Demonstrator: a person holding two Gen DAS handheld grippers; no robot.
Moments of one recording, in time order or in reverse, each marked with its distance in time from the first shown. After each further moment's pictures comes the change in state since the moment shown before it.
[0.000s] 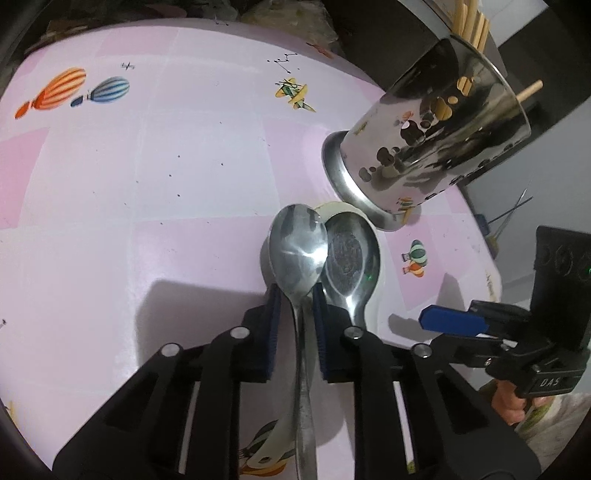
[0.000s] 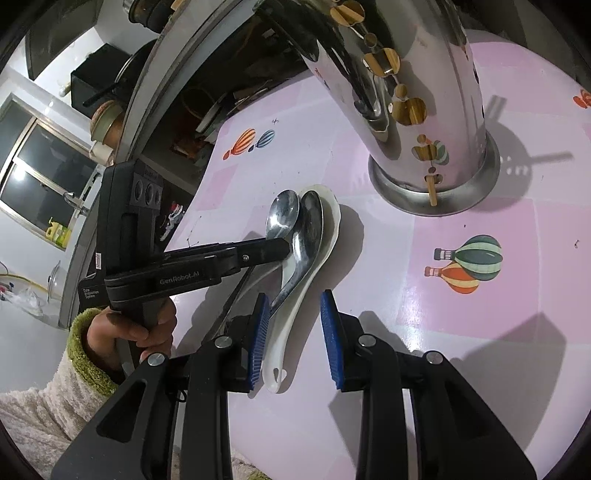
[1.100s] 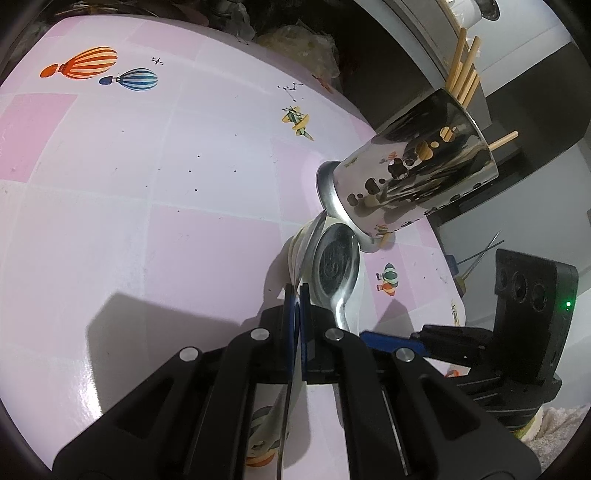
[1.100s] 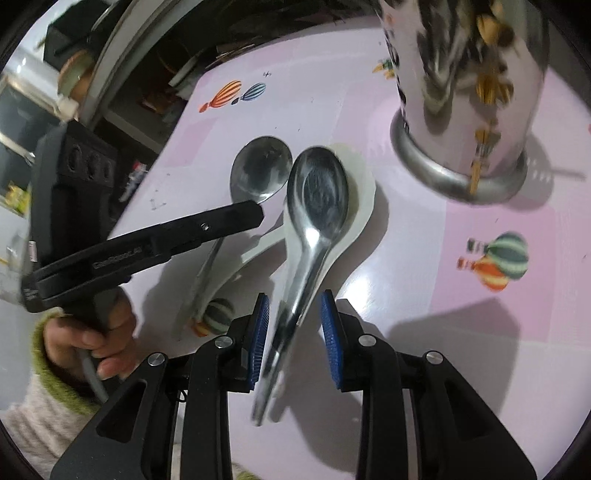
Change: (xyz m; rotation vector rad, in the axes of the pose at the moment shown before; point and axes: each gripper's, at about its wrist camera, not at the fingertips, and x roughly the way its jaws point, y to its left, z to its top) left arm -0.018 0.016 -0.017 -0.106 -0.127 -0.122; right arm 0.049 0.049 0.007 -0.113 0.131 -0.244
